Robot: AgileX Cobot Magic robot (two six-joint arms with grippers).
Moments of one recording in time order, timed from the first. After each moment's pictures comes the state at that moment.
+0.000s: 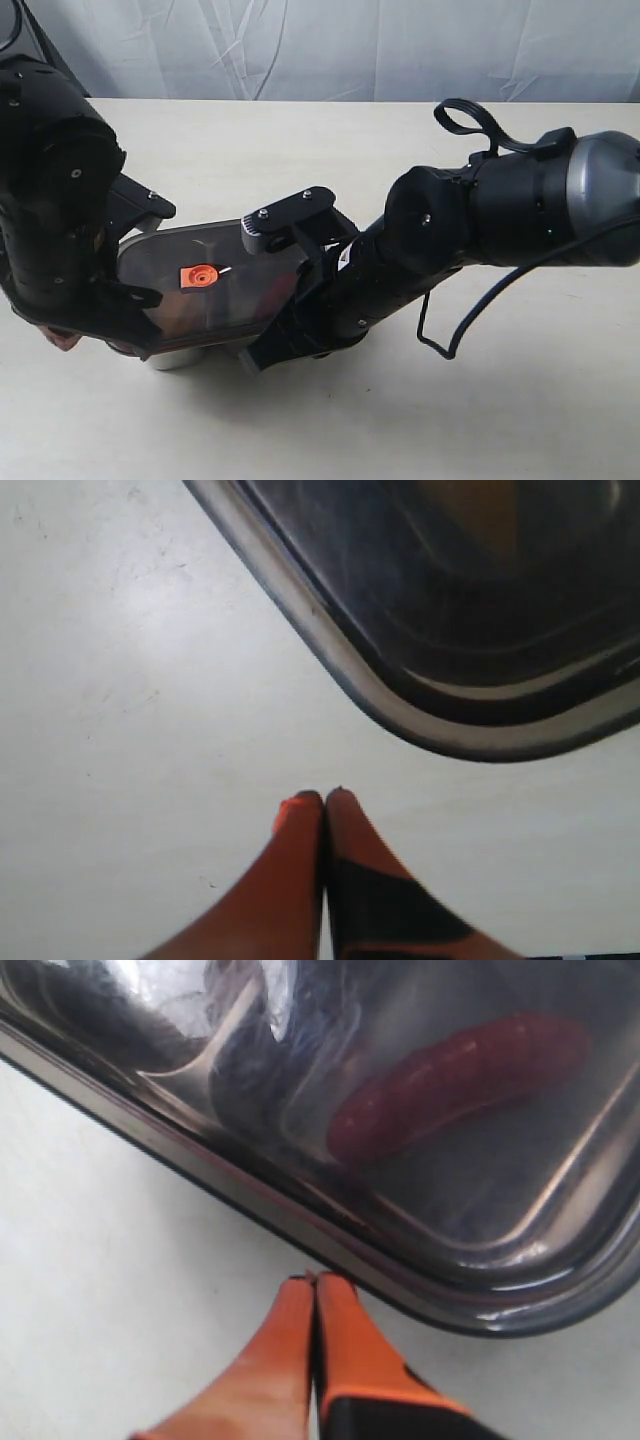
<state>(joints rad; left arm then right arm) -0.54 1.55 -0.94 0.26 1.22 -0.35 0.83 1.72 -0.92 0.54 0.42 -0.35</state>
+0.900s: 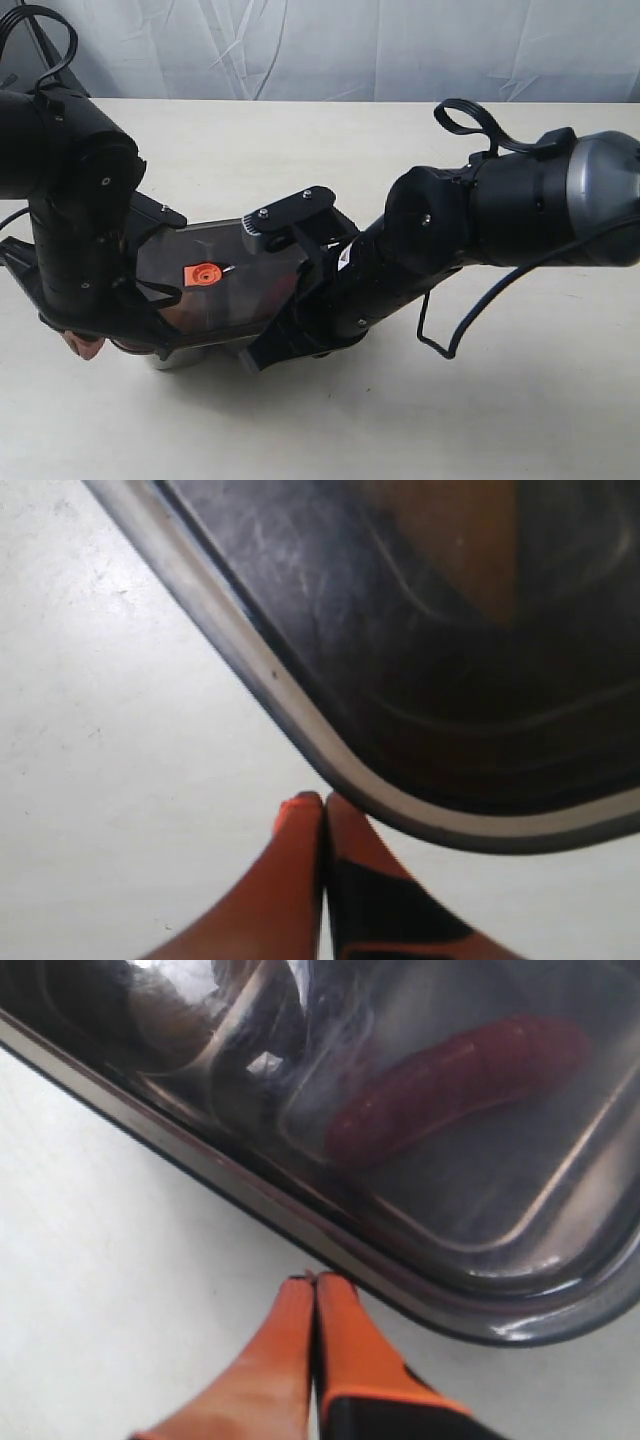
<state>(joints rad) -0.49 1.66 -0.94 0.20 1.11 -0.32 0.83 1.72 -0.92 0.54 0.42 -0.35</state>
